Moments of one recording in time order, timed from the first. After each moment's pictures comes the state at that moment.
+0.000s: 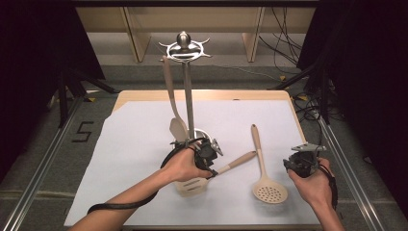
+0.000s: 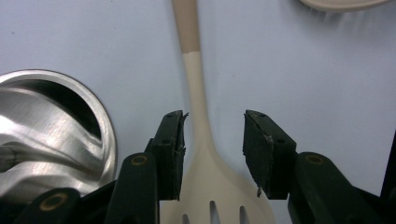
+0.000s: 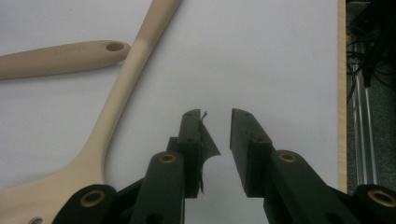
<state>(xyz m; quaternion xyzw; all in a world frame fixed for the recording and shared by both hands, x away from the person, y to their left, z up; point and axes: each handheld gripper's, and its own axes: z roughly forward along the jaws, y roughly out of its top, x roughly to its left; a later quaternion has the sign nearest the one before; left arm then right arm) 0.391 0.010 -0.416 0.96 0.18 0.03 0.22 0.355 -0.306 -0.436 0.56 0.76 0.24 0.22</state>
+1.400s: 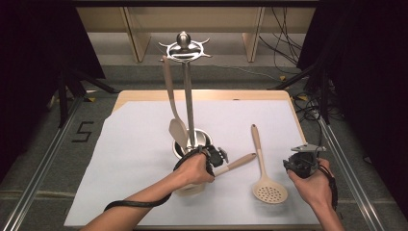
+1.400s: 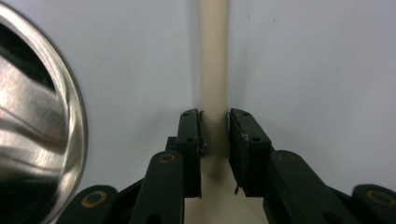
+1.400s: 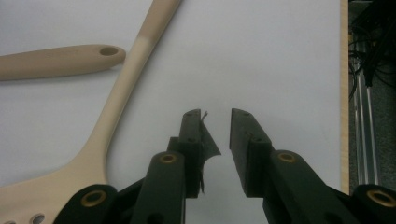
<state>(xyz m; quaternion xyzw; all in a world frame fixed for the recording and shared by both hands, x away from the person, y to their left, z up) 0.398 -0.012 -0.457 0.97 0.23 0.03 0.10 0.354 -0.307 -0.437 0.55 0.77 0.24 0.23</state>
